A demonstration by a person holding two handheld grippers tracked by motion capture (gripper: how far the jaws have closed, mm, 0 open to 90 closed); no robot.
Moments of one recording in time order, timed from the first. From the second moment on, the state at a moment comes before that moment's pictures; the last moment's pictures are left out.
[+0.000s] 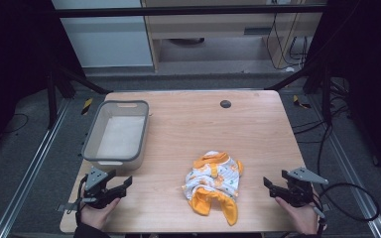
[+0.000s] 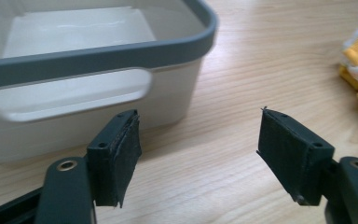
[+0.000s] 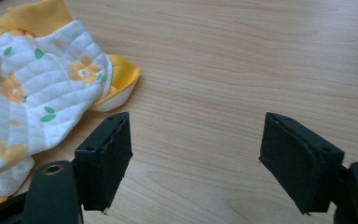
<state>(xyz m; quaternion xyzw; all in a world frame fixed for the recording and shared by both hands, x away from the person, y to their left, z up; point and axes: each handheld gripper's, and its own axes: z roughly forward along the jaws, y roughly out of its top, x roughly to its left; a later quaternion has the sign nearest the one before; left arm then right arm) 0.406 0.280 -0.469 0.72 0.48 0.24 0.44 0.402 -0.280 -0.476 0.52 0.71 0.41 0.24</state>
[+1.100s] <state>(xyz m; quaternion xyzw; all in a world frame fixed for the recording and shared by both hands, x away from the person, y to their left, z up) 0.413 0.225 -0.440 0.77 0.39 0.24 0.45 0.413 -0.249 -0.453 0.44 0.75 0.45 0.21</state>
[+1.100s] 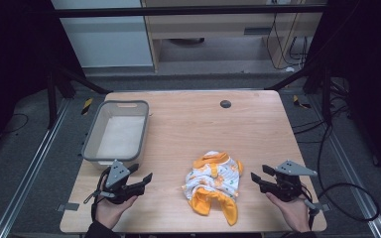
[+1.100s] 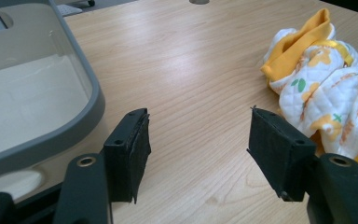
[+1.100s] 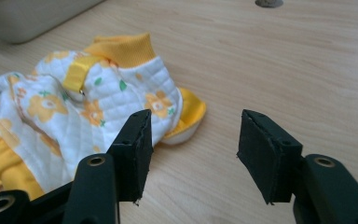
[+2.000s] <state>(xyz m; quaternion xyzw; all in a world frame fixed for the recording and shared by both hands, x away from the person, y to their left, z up) 0.462 0.163 -0.428 0.79 0.36 0.22 0.45 0.453 -0.214 -0.427 0.40 0.78 0.44 0.20</state>
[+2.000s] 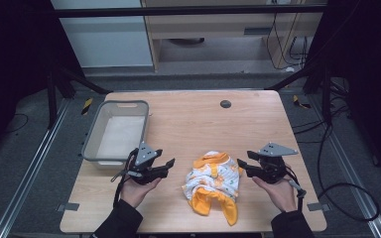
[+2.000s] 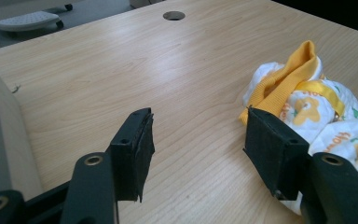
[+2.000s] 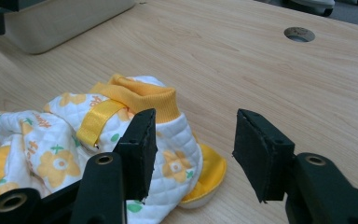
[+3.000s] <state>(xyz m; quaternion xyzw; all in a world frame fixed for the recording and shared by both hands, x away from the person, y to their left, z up) 0.500 0.098 -0.462 0.84 0.33 0.15 0.41 0.481 -0.191 -0.459 0.38 0.82 0.40 0.17</state>
